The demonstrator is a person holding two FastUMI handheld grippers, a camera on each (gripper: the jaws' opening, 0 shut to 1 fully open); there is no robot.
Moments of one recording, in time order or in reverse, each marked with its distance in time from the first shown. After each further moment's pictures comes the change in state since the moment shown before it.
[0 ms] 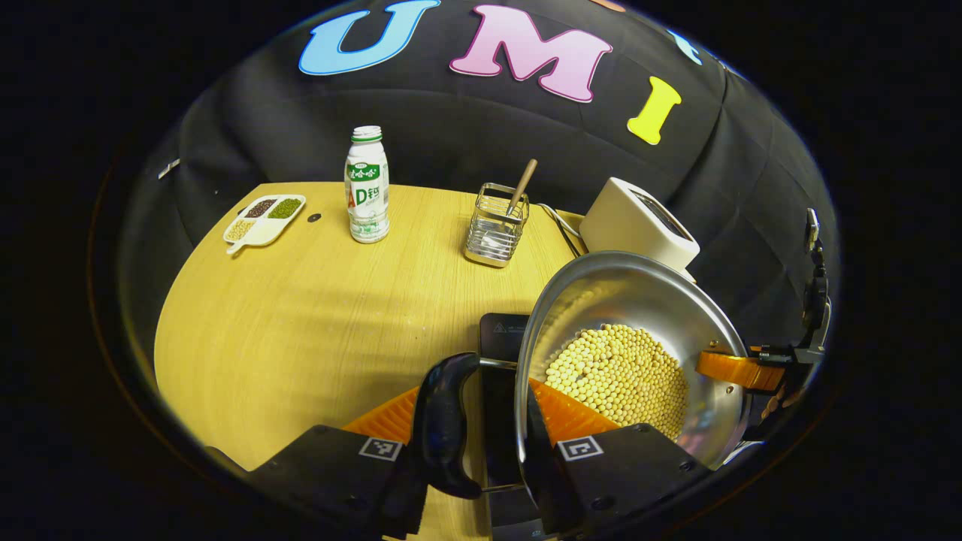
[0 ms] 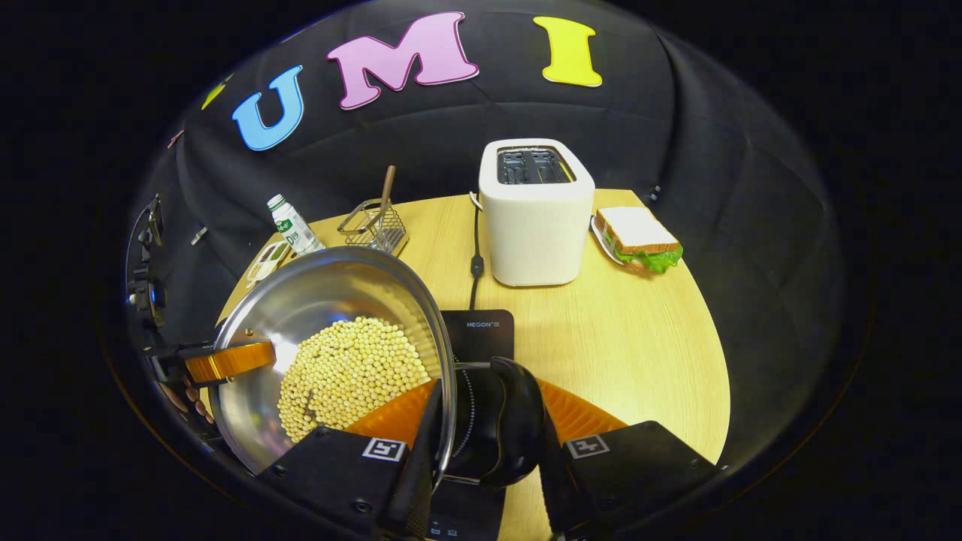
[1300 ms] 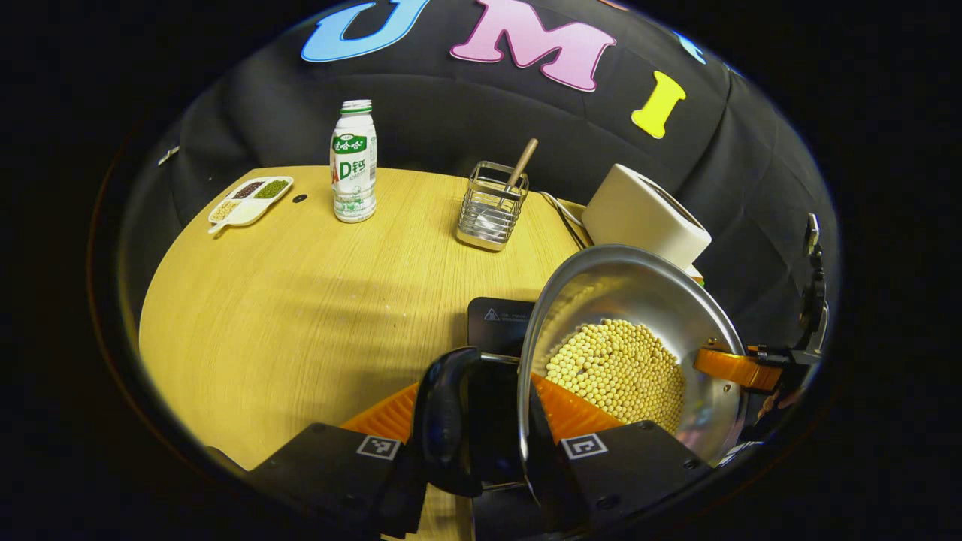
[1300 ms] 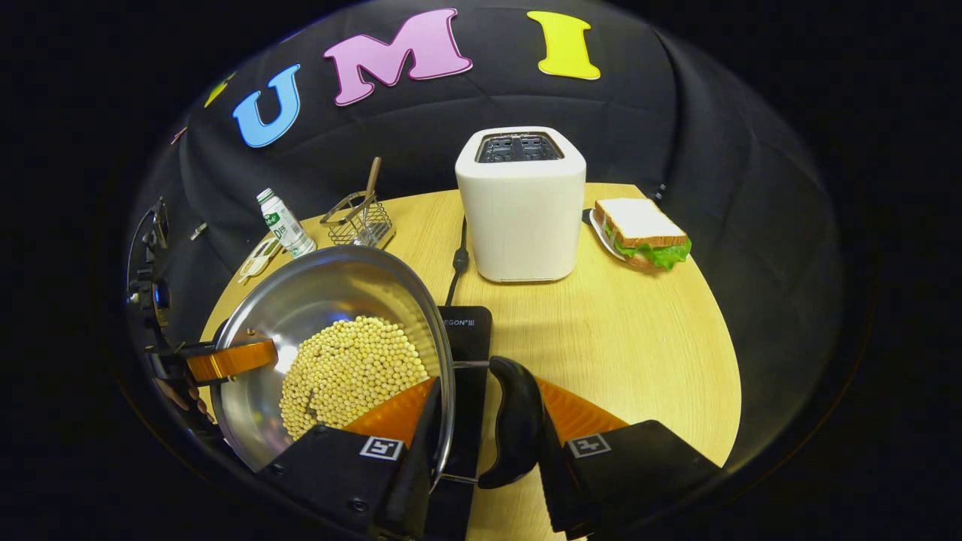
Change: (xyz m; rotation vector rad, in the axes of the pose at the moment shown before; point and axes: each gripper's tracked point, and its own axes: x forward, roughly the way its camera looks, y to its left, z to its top) left arm 0.030 -0.007 -0.019 -0.023 0.010 -0.013; right arm 0.031 -0.021 -0.013 -0.009 -0.027 0.026
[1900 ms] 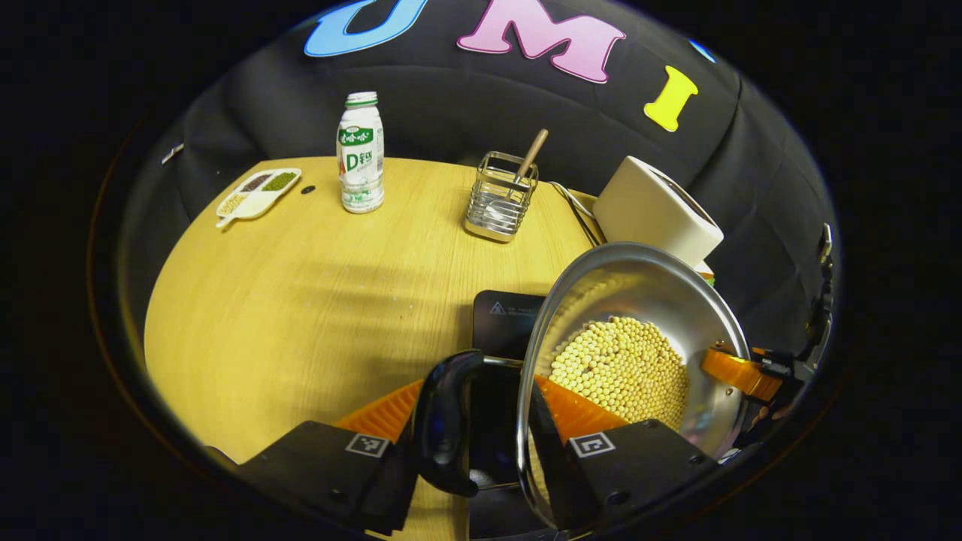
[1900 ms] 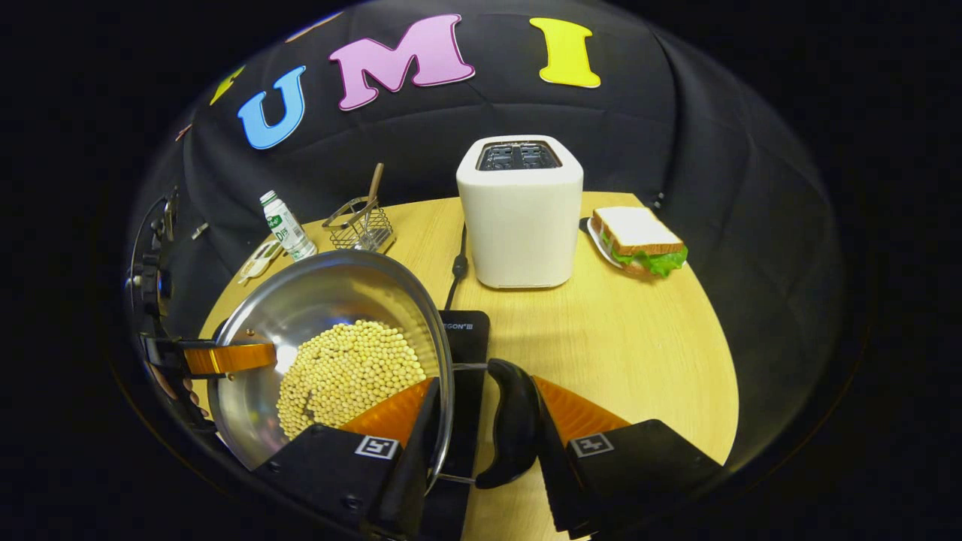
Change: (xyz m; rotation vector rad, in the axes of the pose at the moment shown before) left arm -0.007 0.002 0.004 0.017 0.041 0.082; right arm -0.008 -0.006 0.005 -0.032 -0.054 -0.038
